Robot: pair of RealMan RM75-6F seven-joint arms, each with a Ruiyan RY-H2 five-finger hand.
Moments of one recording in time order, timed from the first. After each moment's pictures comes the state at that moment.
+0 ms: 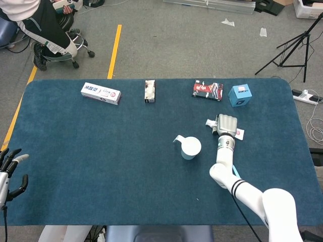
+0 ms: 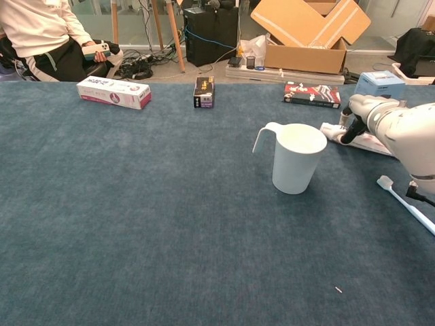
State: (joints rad) left arm -0.06 -1.05 -0.05 -1.64 1.52 1.55 -0.05; right arm 0.90 -1.87 0.47 -0.79 -0.38 0.87 -0.79
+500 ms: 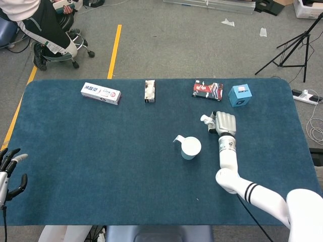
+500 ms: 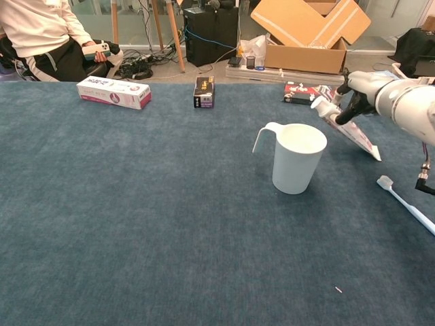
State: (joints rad) left arm -0.06 -1.05 -0.06 -1.64 1.51 1.55 -0.04; right arm 0.82 -1.67 0.47 -1.20 -0.45 0.97 -0.69
